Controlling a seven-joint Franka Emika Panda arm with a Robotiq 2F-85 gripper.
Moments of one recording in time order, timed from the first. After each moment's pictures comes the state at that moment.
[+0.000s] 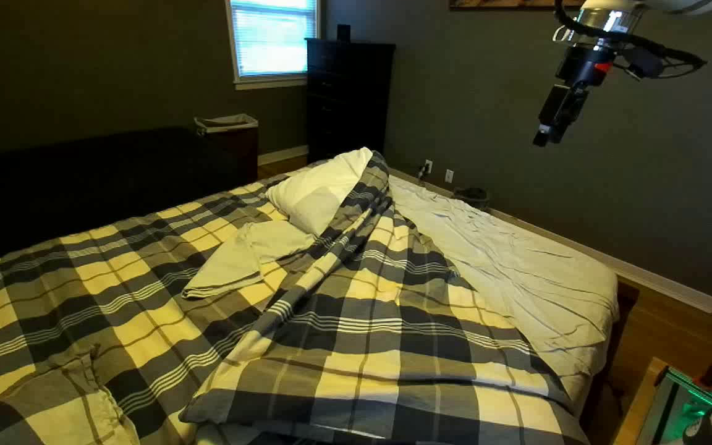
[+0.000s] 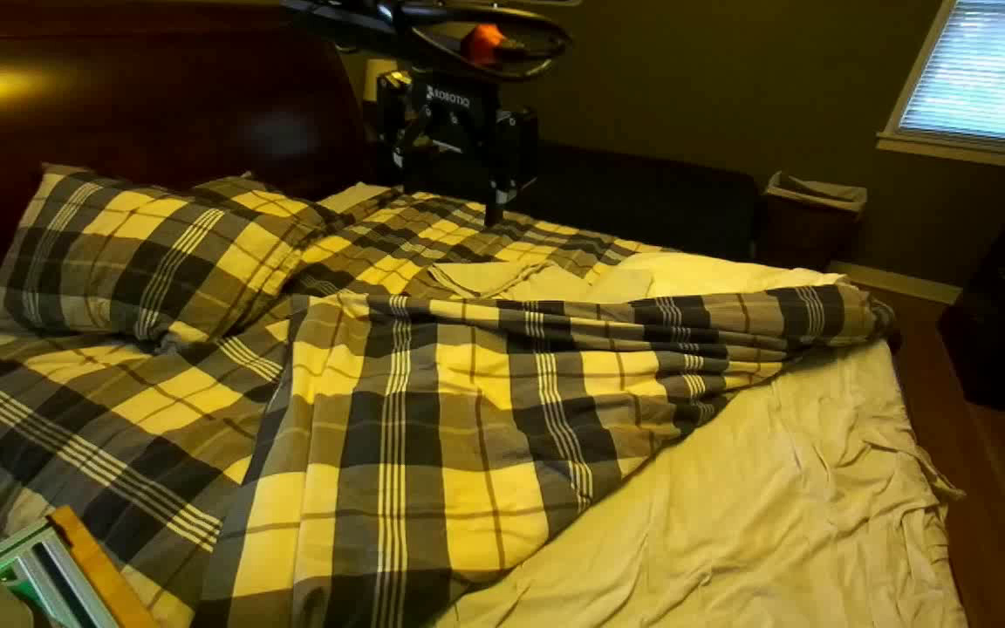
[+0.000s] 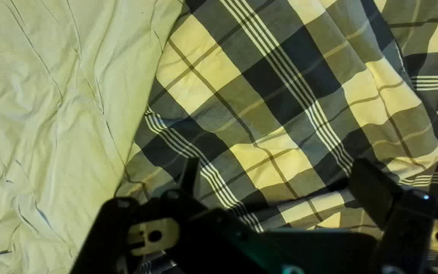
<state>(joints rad) -0.04 -0.41 -0.27 -2.16 0.02 1.80 -0.39</state>
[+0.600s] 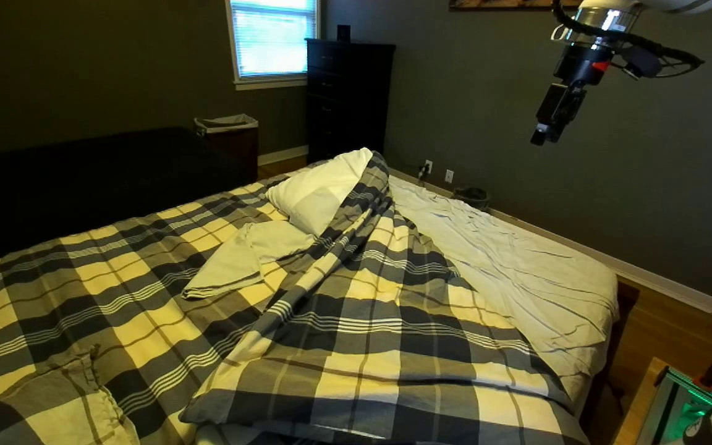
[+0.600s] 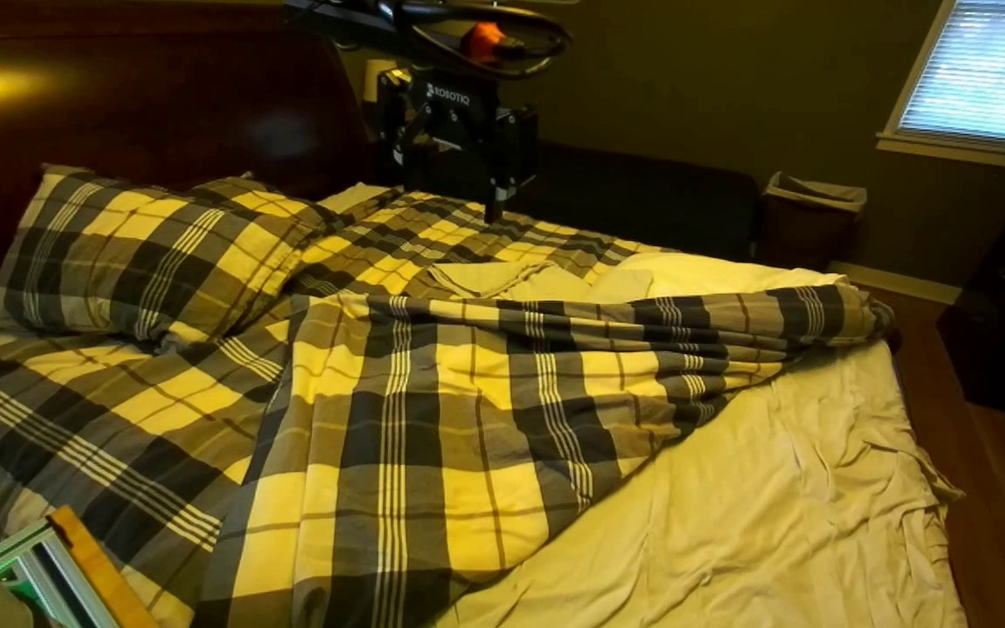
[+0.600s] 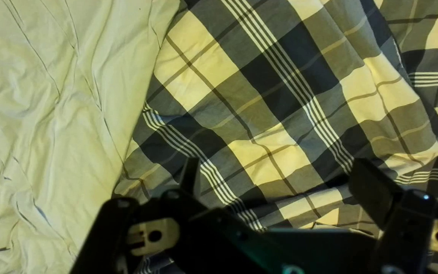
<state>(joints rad) -0.04 -0.40 -0.26 -2.14 0.02 1.80 -0.38</state>
